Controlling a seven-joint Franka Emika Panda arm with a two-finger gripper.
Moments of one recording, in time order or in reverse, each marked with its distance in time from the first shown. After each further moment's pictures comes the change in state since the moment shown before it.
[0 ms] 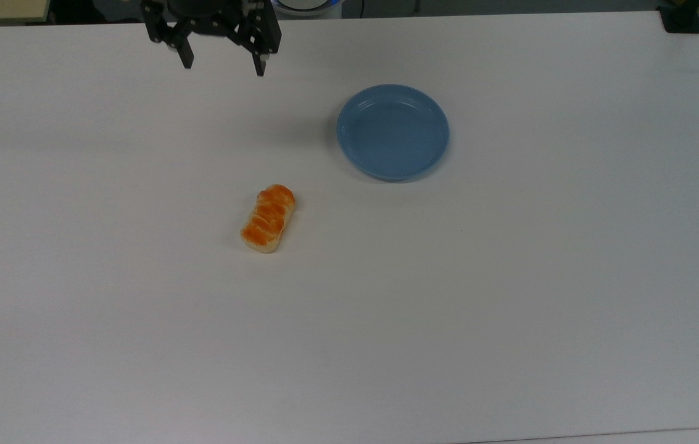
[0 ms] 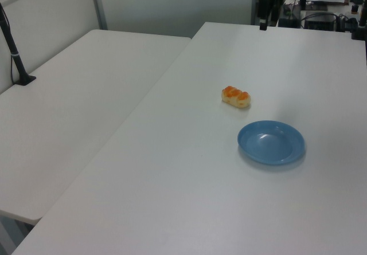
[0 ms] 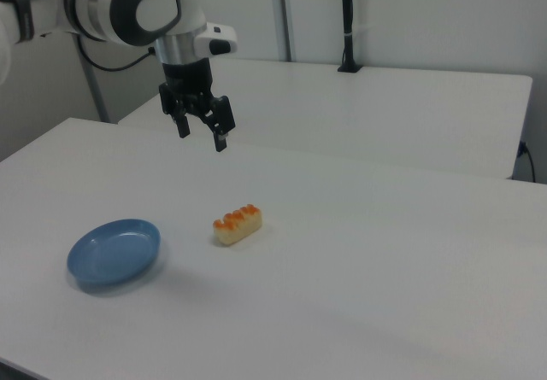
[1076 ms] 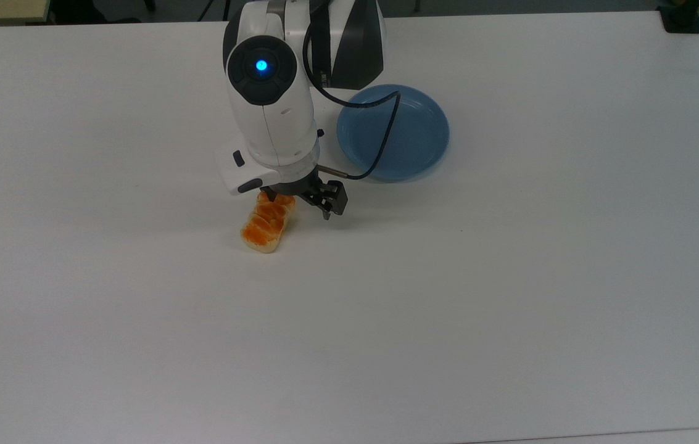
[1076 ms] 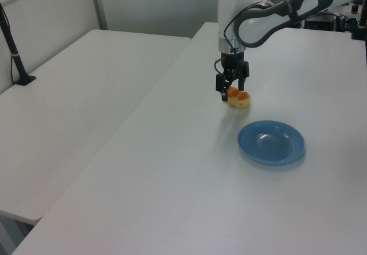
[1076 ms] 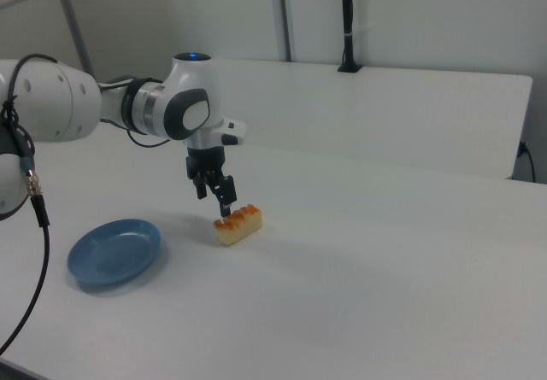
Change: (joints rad) arm 0.121 0.396 0.019 0.008 0.001 0.318 0.332
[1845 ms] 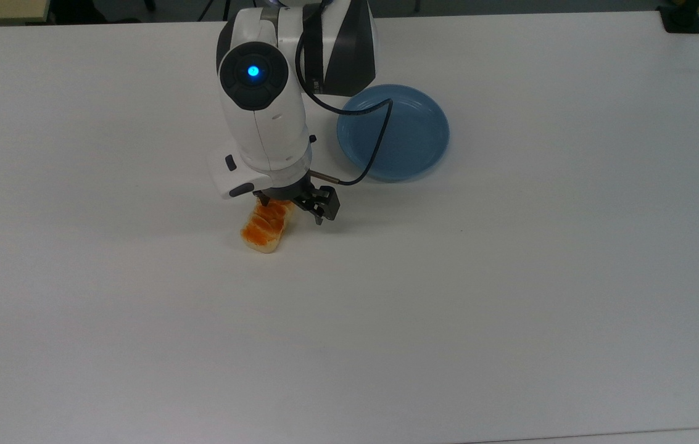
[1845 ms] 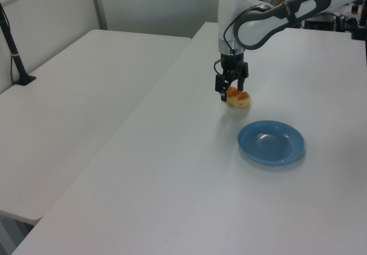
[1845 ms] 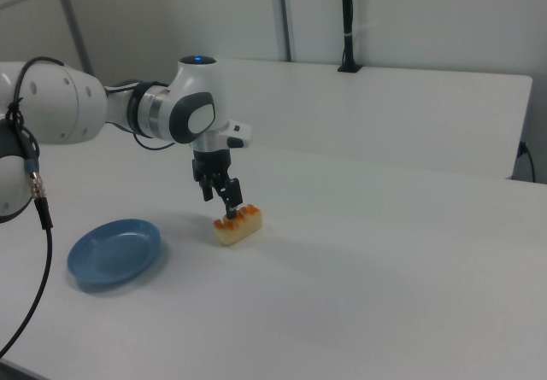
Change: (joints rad) arm -0.014 0.013 -0.002 0.003 -0.007 0.020 0.000
